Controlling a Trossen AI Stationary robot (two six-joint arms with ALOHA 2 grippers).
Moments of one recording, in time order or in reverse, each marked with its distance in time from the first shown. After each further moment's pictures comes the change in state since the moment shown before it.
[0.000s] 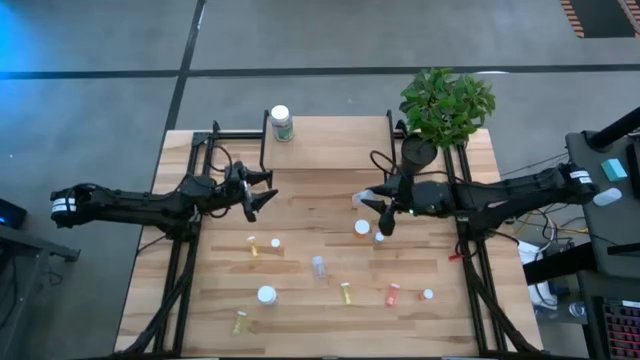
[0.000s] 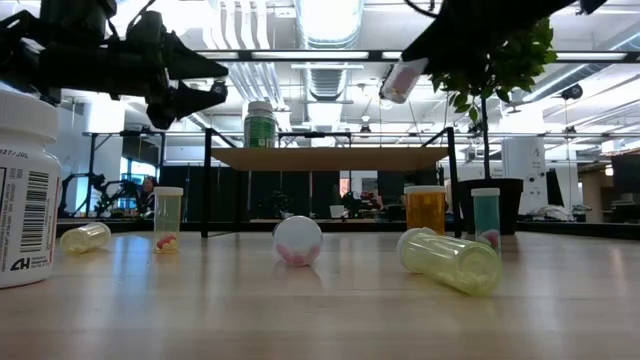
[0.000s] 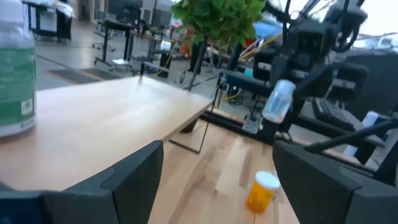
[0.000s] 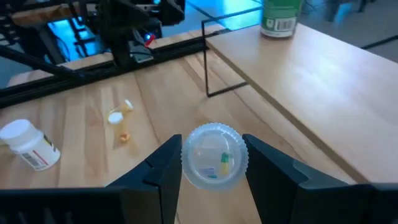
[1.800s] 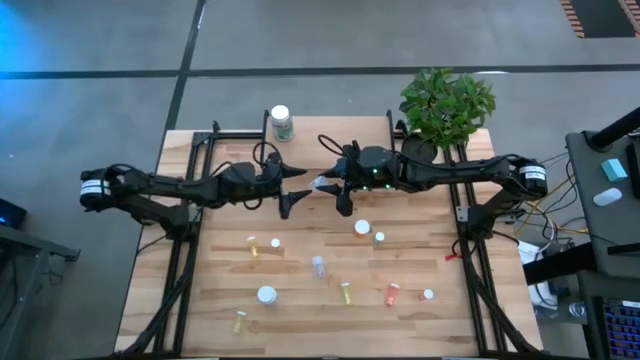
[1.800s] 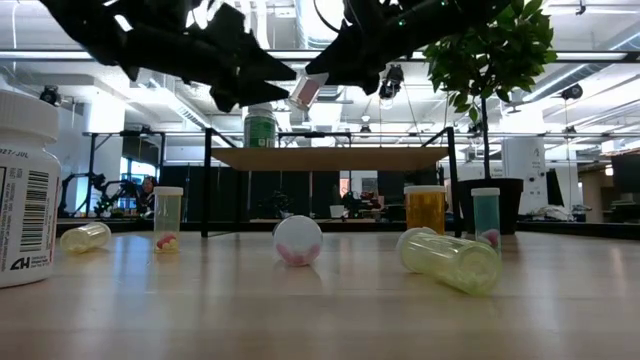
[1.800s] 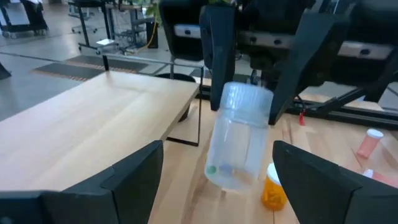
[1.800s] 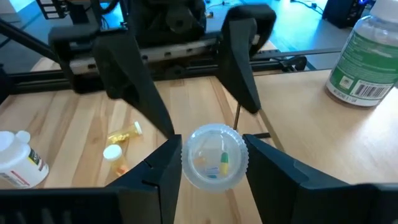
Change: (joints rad) left arm 0.002 0.456 0.389 -0.099 0.083 0.193; right arm -0.257 0.469 0.378 0.123 -0.439 -0.266
